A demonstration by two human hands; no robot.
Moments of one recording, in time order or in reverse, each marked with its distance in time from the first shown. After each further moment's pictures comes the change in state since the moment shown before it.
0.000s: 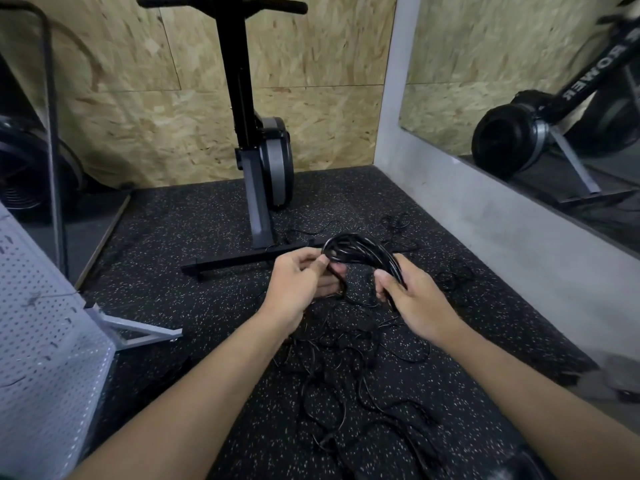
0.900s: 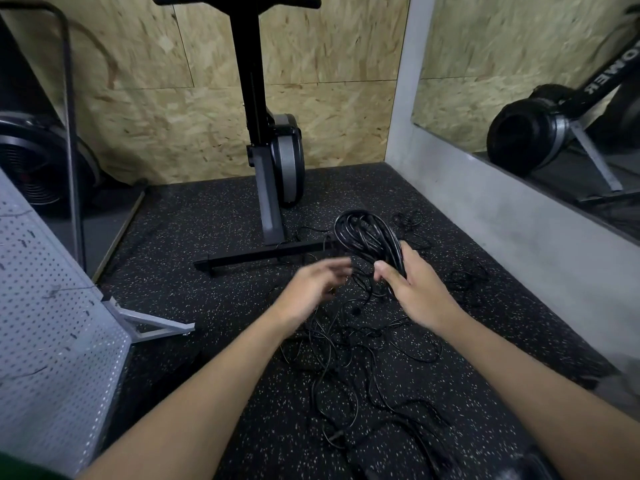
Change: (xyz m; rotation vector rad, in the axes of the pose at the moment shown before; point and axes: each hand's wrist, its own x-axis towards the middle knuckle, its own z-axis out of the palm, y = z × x) left_hand 0.017 -0.030 -0.029 0.361 -0.308 0.059; right_hand 0.015 -0.014 0.009 -0.061 0.011 0.021
